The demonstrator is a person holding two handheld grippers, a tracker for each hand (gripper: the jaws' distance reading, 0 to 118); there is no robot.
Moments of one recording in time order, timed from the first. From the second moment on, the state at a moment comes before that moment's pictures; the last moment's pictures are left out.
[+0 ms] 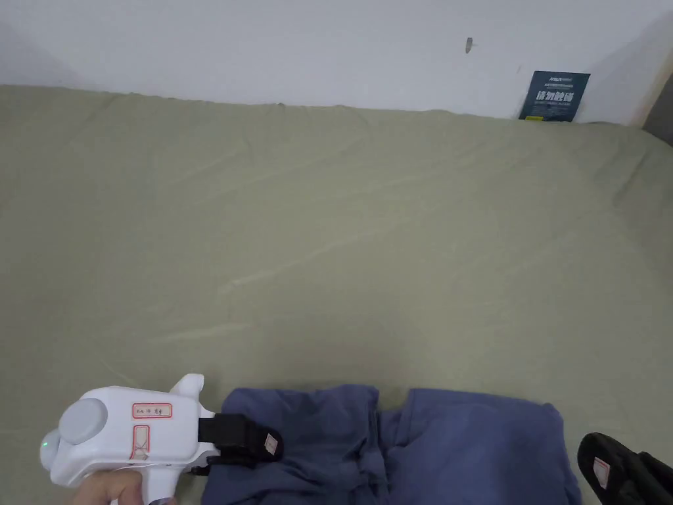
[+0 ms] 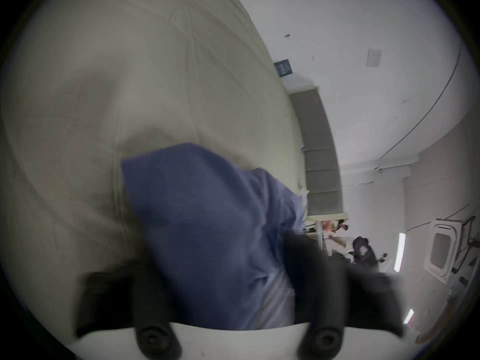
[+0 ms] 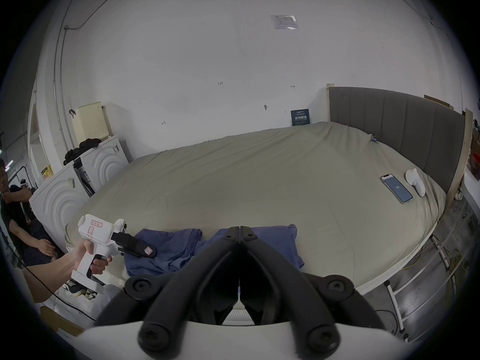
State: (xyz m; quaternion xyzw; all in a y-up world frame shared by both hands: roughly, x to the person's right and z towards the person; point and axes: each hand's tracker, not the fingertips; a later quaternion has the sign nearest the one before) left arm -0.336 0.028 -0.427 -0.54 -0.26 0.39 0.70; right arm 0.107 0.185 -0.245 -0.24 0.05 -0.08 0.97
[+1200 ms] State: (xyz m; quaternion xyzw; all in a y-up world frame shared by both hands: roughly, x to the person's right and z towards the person) left arm -0.079 0.135 -0.436 -0.57 -0.02 -0.10 0.82; right arm 0.153 0.194 -0.225 -0.20 0.04 -0.11 0.97
